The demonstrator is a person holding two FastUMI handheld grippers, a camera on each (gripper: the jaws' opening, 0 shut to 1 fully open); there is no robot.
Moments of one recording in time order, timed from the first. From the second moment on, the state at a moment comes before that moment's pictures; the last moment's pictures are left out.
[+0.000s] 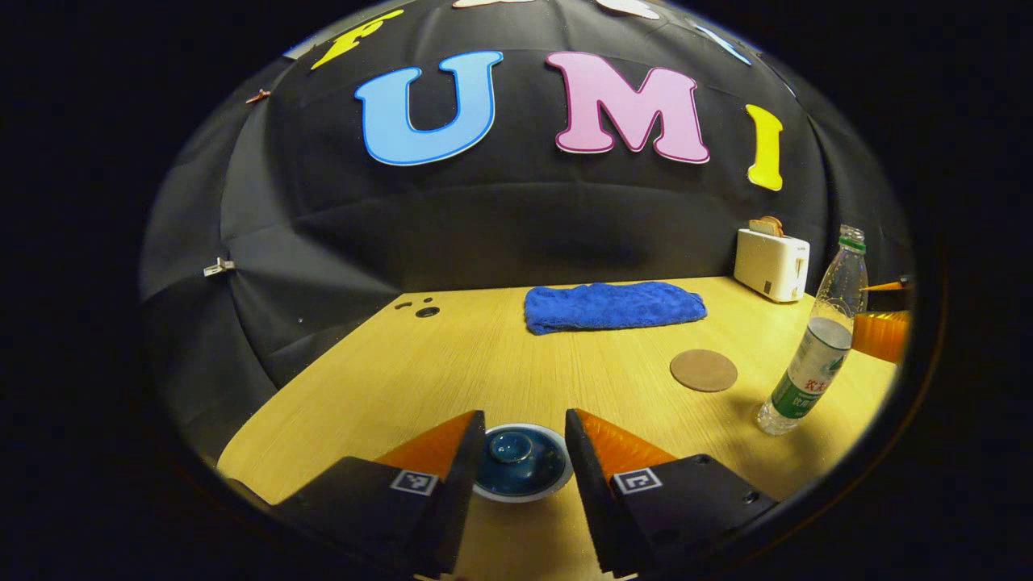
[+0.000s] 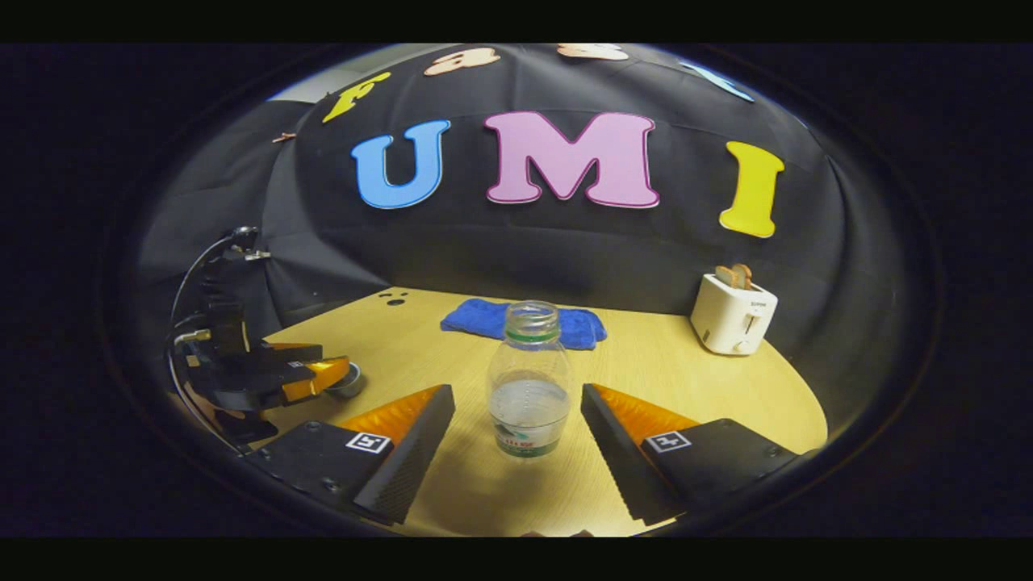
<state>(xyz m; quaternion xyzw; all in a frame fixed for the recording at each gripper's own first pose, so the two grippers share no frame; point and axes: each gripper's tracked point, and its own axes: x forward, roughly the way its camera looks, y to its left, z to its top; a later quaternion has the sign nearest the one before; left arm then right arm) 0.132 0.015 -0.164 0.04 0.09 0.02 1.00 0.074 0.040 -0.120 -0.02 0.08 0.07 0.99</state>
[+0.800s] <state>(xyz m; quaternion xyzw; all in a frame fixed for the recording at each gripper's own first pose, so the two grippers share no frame) 0.135 0.024 -0.181 0.05 0.10 0.01 0.99 0.079 0.043 -0.130 -0.02 0.07 0.07 1.00</state>
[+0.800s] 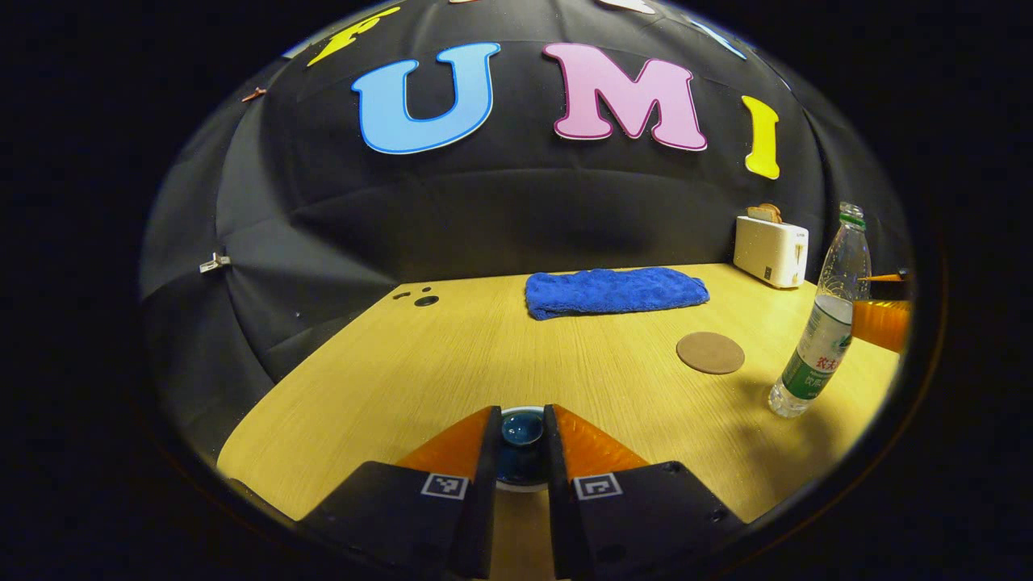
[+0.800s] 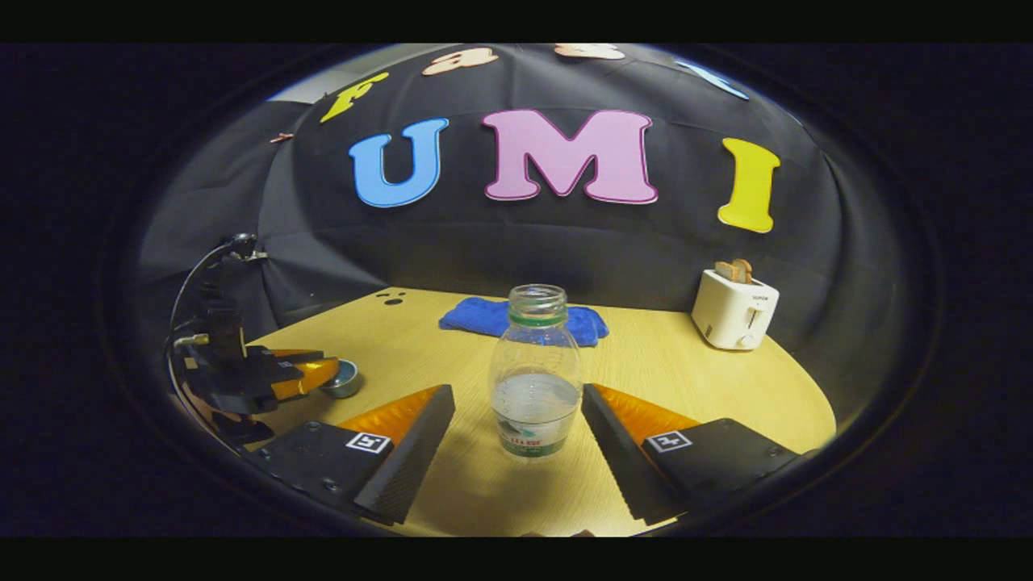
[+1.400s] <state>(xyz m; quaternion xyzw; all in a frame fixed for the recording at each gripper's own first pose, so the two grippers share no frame) 0.135 0.022 -0.160 0.05 0.07 0.01 1.00 0.101 0.045 -0.137 -0.01 0.06 0.04 1.00</state>
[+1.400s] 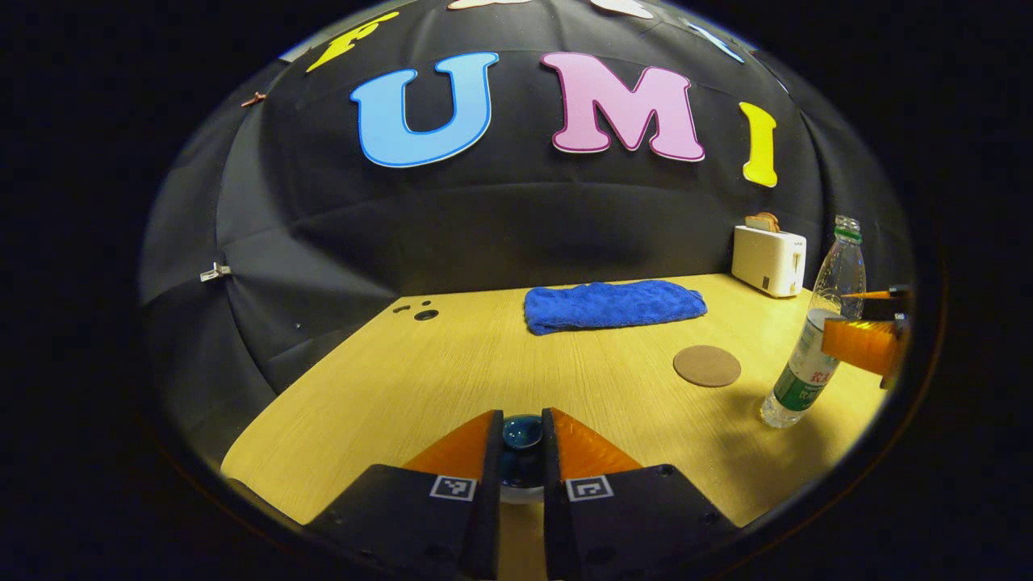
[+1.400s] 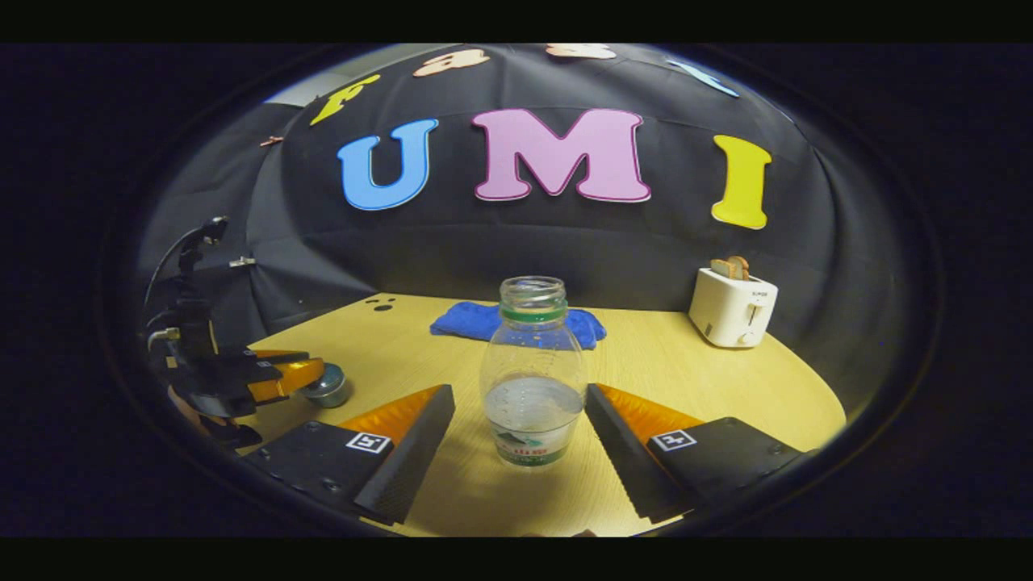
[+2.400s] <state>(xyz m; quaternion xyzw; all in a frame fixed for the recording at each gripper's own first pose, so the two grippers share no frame) 0.129 0.040 -0.160 0.01 0.08 0.03 1.00 0.143 0.037 -0.155 0.00 0.07 -0.01 1.00</state>
